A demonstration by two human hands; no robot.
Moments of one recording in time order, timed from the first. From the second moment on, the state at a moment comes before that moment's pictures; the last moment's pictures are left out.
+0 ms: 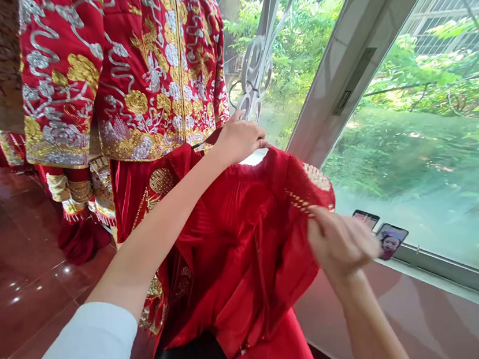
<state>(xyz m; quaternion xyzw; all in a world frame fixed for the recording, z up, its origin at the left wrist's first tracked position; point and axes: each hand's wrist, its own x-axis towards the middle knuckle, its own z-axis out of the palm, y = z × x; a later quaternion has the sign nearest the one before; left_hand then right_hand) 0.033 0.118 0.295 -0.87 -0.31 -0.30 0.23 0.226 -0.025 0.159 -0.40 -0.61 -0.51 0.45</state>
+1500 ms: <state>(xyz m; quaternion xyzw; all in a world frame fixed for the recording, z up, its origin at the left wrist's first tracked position) 0.056 0.122 0.286 -0.83 -0.36 -0.36 0.24 0.176 0.033 0.208 -0.65 -0.68 -0.25 0.24</state>
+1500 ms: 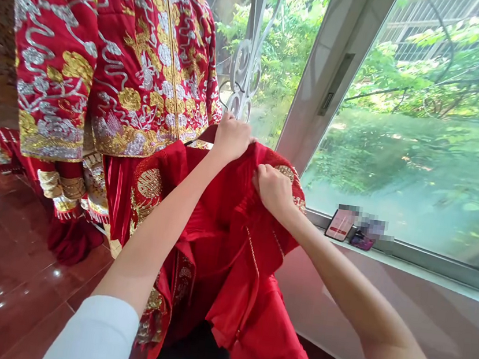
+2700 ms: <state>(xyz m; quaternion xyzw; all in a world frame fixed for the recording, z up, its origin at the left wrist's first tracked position) -0.147 0.072 0.271 -0.86 -0.39 -0.33 -0.07 0.119 0.101 0.264 -0.48 -0.69 -0.13 0.53</state>
